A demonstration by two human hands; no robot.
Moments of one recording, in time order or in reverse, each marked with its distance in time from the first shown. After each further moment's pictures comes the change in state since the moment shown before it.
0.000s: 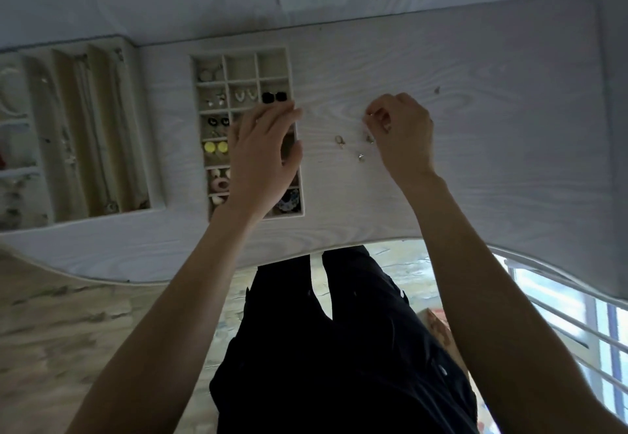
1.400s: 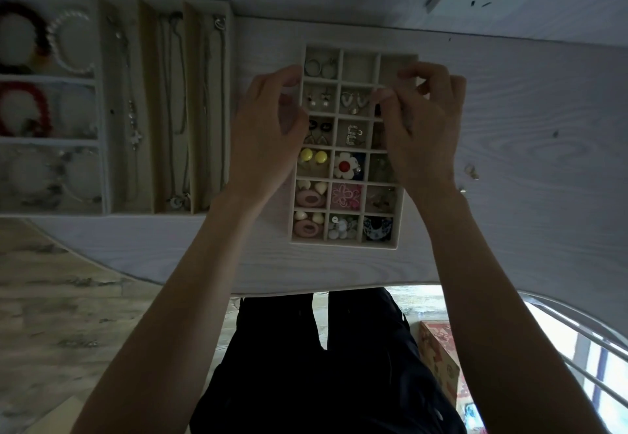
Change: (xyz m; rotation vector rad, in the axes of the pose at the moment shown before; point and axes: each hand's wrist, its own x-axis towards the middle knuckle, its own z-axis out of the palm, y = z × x) left_hand 0.015 -0.103 -0.047 -0.488 0.060 -0.342; right_hand 0.026 -0.110 0.083 -0.024 0.173 -0.237
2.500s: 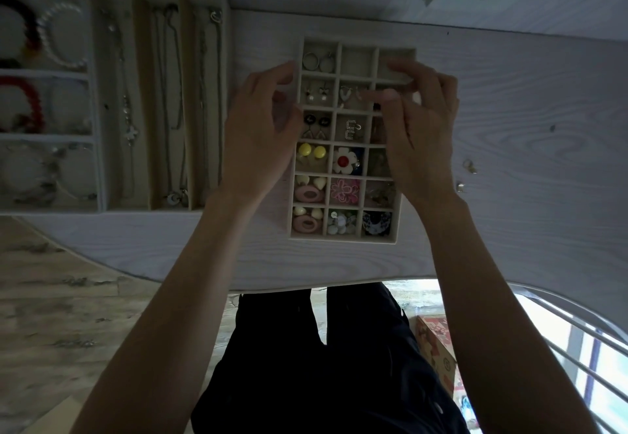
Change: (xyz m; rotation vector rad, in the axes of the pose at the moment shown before) left_hand -0.004 -0.003 -0.003 0.036 0.019 0.014; right_hand -0.011 -0.007 -0.009 0.109 -0.070 -0.005
